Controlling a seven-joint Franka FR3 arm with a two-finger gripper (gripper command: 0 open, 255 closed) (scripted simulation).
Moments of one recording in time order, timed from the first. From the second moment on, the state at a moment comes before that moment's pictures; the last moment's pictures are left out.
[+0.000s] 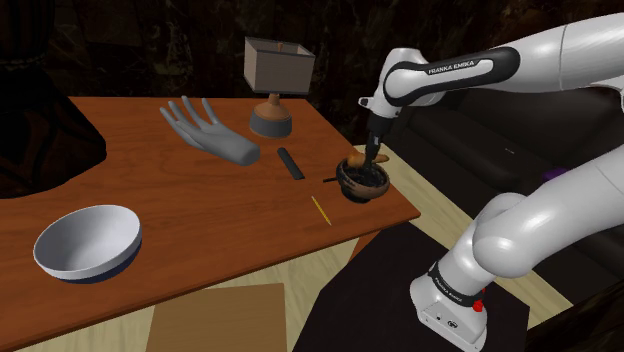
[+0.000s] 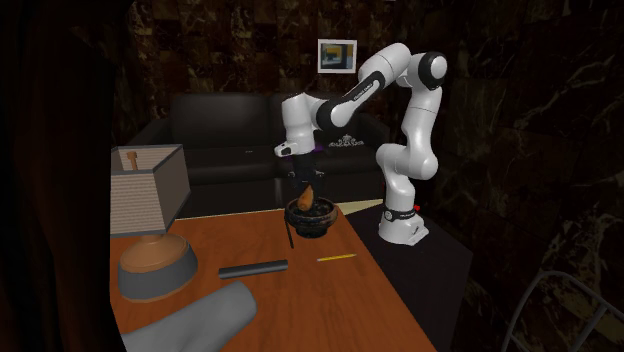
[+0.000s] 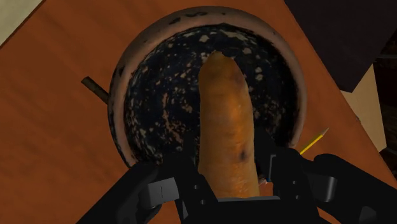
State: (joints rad) arm 0.03 -0.34 -0.22 -2.46 0.01 2.01 -0.73
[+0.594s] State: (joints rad) arm 0.03 -0.32 -0.22 -2.49 0.02 2.06 -0.74
